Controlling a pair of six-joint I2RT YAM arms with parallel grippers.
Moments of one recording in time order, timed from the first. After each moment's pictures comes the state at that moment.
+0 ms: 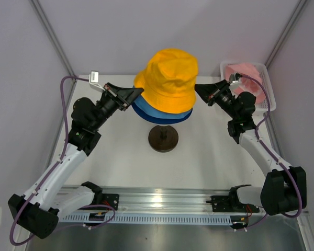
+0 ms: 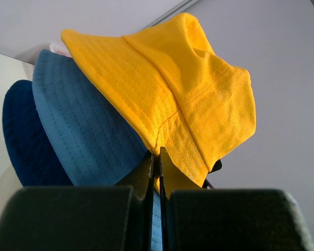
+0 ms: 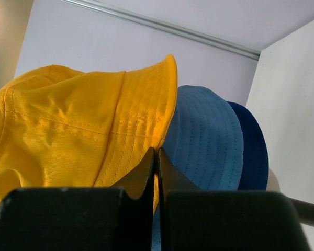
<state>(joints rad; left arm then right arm) -0.43 0.99 0.97 0.22 0.28 -1.11 0.21 1.27 0.89 0.60 -0.53 1.43</state>
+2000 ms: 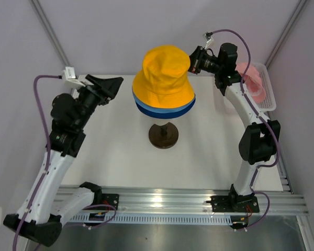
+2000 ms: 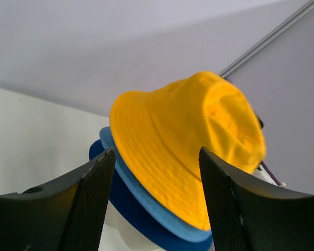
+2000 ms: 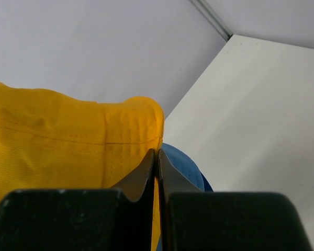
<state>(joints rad) -0.30 0.86 1.14 -0.12 0.07 -0.79 0.23 1.85 1.77 0.10 -0.86 0.80</state>
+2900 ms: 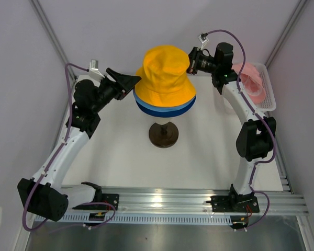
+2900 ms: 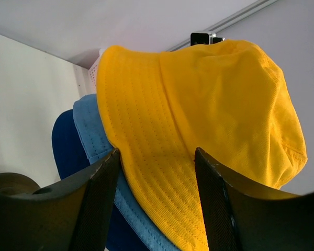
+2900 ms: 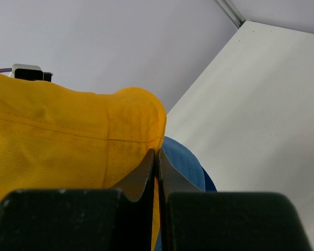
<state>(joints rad) -0.28 1.17 1.13 0.09 0.35 -1.05 0.25 1.94 1.84 0.10 -0.95 0.80</state>
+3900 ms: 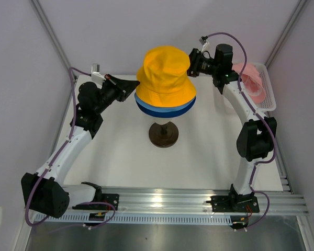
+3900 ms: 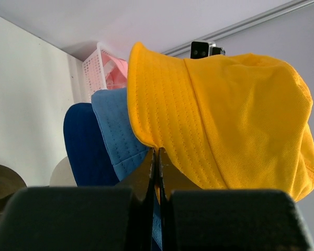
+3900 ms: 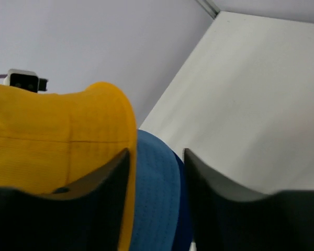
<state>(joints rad) -0.27 1.21 1.07 0.17 0.36 -1.18 0.24 1.94 1.84 0.00 -0.90 0.73</state>
